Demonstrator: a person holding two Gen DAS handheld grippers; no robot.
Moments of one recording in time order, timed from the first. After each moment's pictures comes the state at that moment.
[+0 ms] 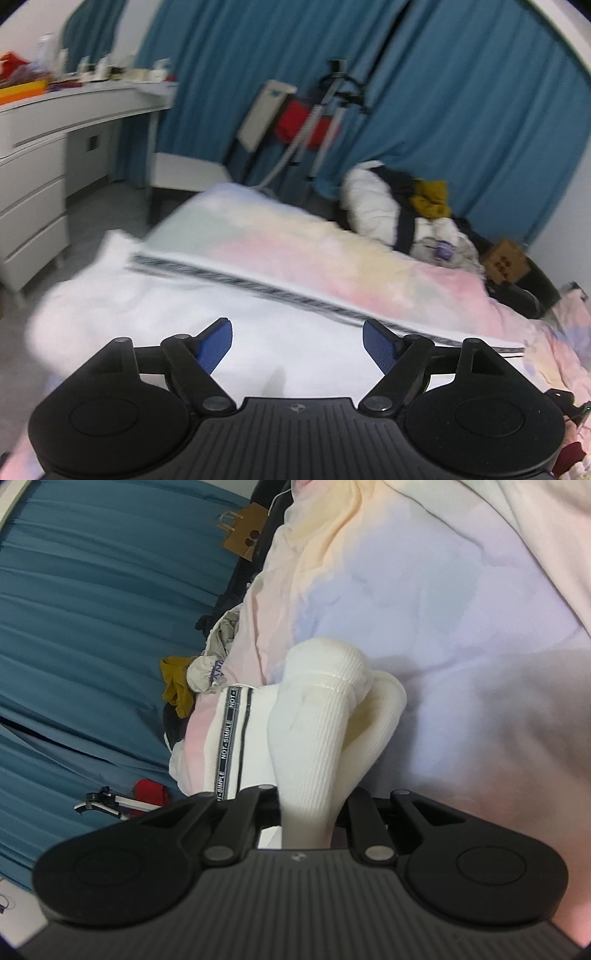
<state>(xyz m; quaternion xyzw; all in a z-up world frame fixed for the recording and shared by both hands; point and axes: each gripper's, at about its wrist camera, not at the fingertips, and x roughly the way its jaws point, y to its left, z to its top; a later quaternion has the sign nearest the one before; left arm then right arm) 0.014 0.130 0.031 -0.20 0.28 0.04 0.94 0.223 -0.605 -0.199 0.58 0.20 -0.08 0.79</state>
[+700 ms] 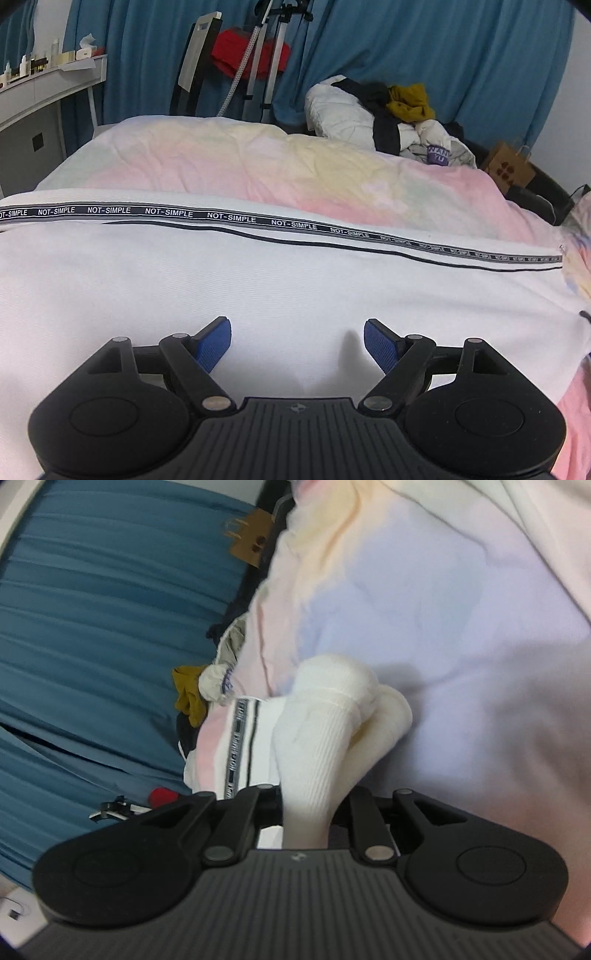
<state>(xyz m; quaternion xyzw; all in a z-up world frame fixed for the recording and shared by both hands) 0.136 0.036 -0.103 -0.11 0.37 0.00 0.92 0.226 -0.623 -0.210 0.61 0.19 -0.06 0.77</state>
